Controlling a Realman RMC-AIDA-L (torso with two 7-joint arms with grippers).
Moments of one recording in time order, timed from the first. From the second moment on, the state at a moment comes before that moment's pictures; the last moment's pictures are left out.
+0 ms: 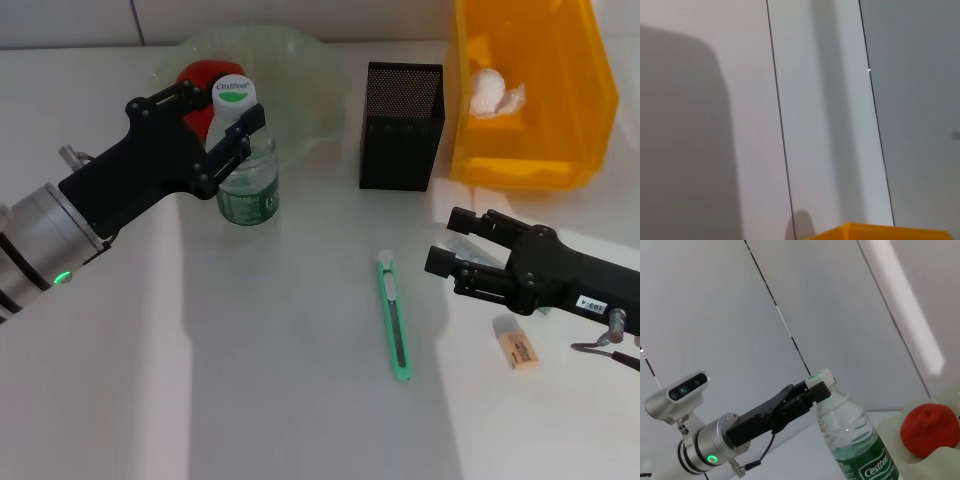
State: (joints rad) left arm -0.43 -2.08 1.22 0.34 0.96 1.38 -0.58; right arm 0.38 2.08 -0.75 -0.35 -1.69 -1.61 1.17
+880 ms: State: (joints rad) left arm -0.44 -2.08 1.22 0.30 0.94 1.37 -0.60; right arm 0.40 2.08 -0.75 -0.34 -1.69 -1.60 1.17
